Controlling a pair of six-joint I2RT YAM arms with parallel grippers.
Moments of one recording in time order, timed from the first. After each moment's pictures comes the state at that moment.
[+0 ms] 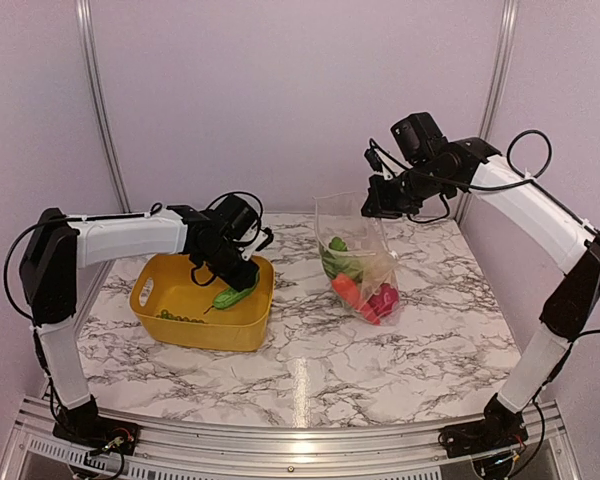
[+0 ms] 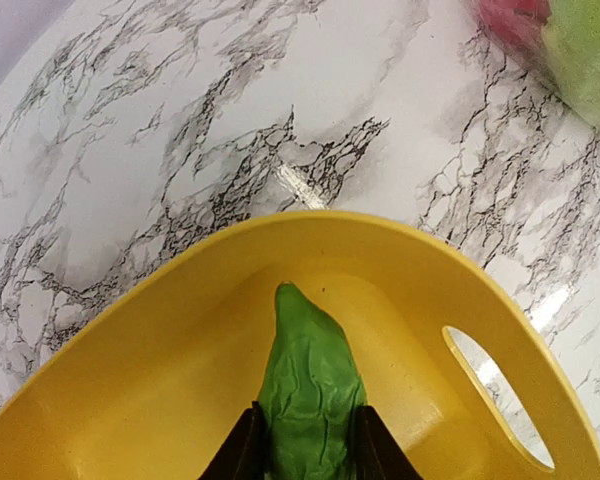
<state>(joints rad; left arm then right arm) -0.72 1.91 1.46 -0.64 -0.10 0.03 0.57 1.68 1.82 -0.96 -0.14 0.33</state>
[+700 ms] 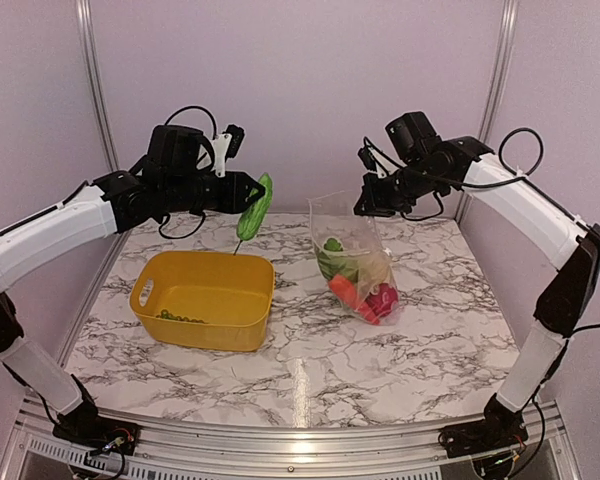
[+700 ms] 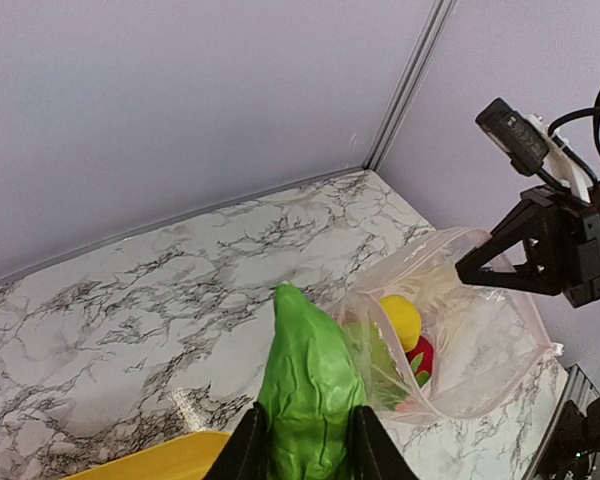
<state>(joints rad) -0.72 1.54 1.48 -0.35 0.02 -0.25 0.57 1.72 1.85 -0.94 -0.19 0.33</state>
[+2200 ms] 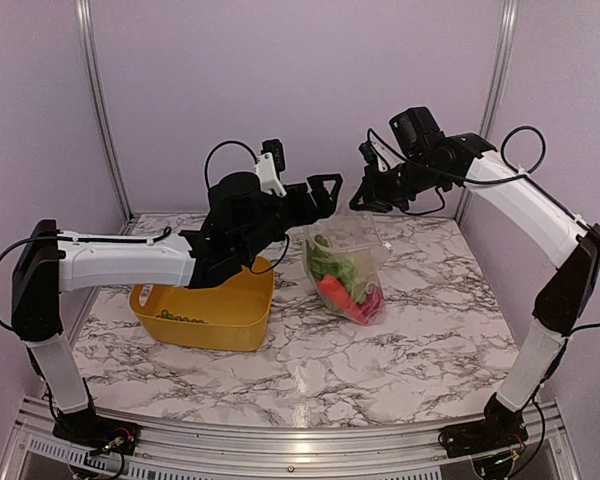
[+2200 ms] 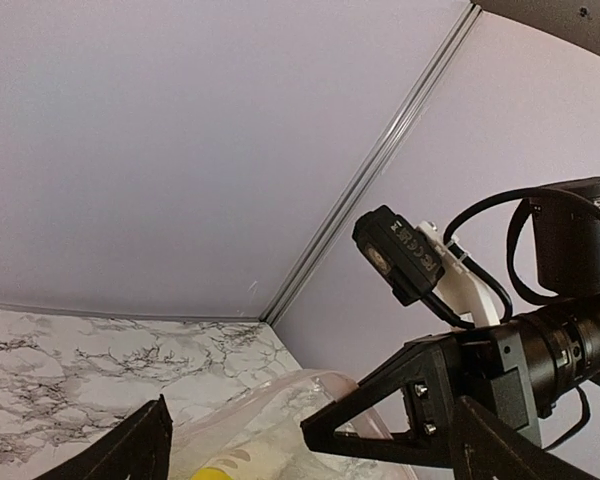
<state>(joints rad) -0.97 1.83 1.37 0.57 -0.27 -0.56 0.55 1.74 1.89 -0.93 -0.30 0.41</state>
